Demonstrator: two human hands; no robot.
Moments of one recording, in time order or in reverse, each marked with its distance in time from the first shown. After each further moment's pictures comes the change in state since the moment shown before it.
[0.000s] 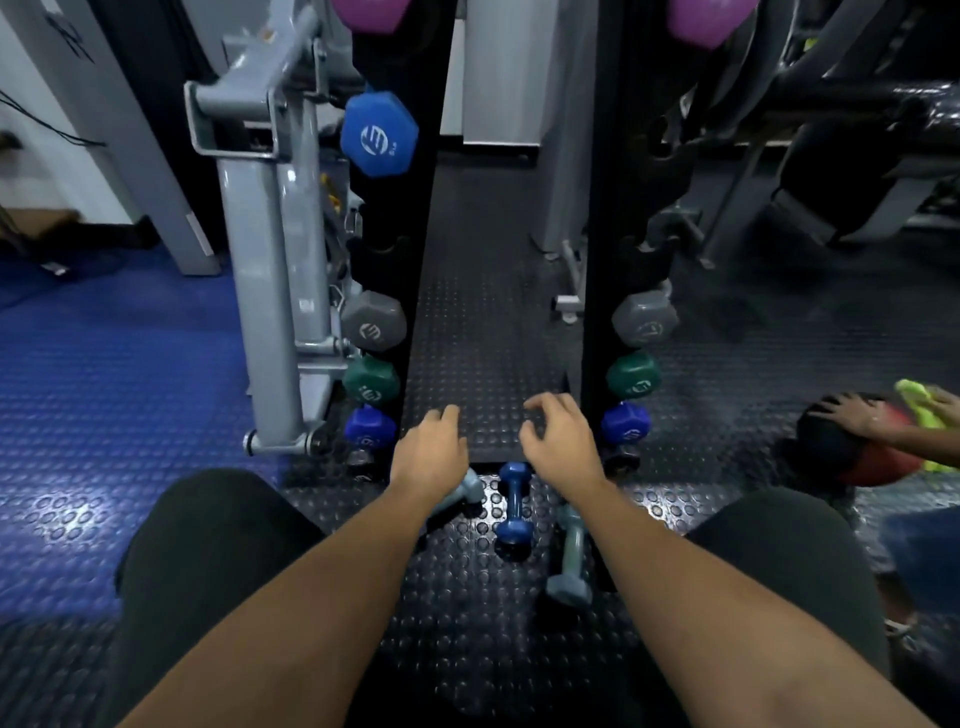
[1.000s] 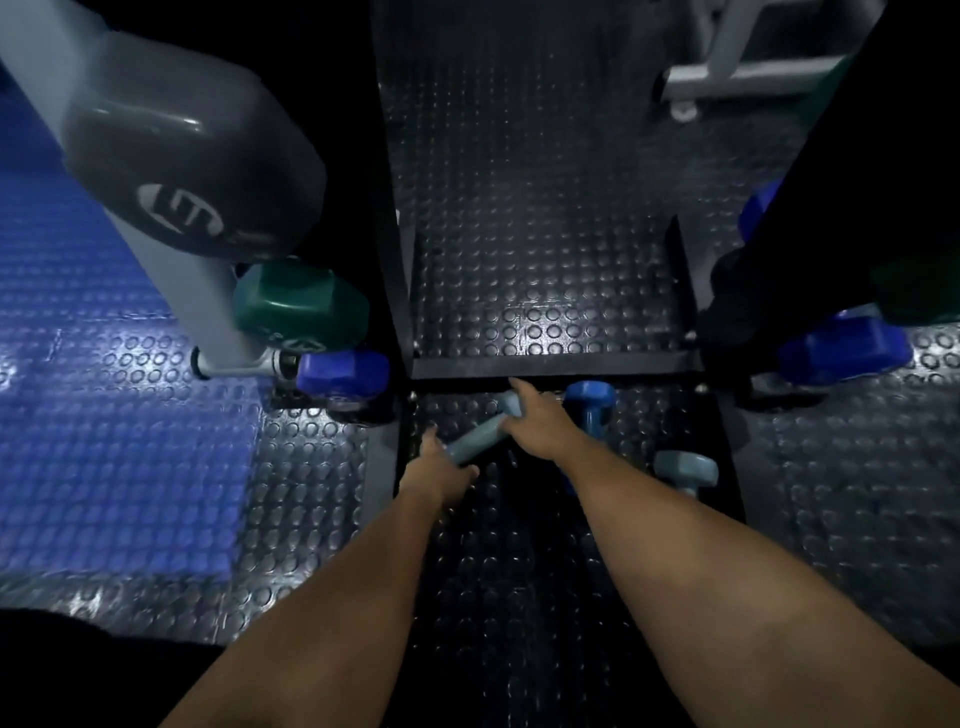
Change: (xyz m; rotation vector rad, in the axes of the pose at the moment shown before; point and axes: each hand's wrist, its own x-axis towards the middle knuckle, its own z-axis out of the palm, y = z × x) left_hand 0.076 -0.152 0.263 -0.230 -0.692 -0.772; right_hand 0.101 0.159 0.305 0.079 -0.780 0.487
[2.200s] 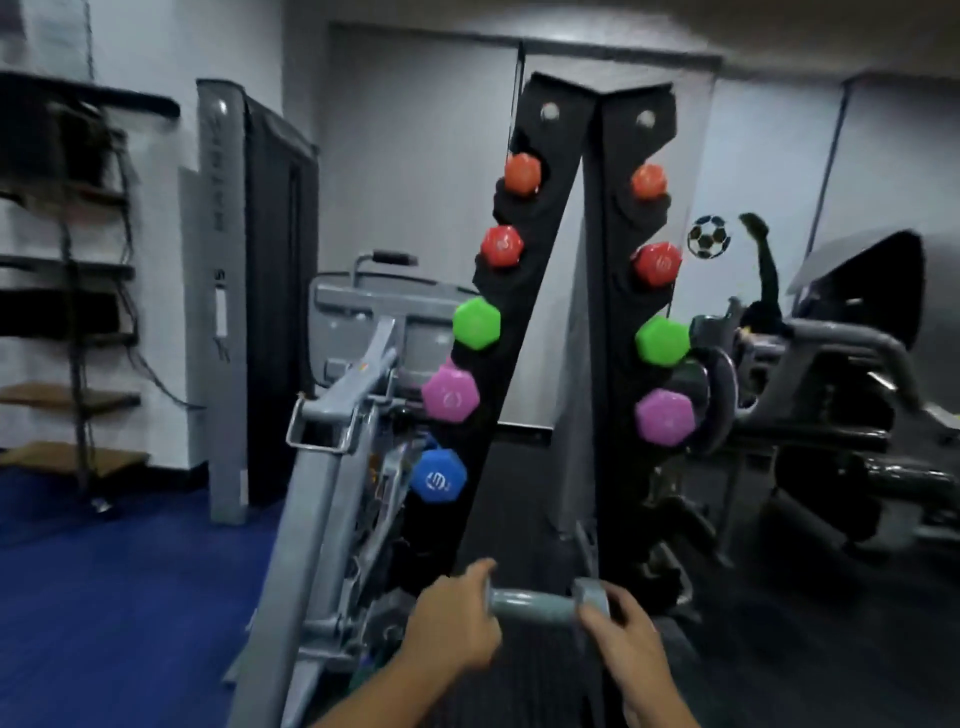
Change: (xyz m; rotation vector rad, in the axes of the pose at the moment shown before) left_hand -0.426 0.103 -0.239 0.053 0.662 0.821; right_hand -0.383 -0.147 -0.234 0.672 0.703 -0.441
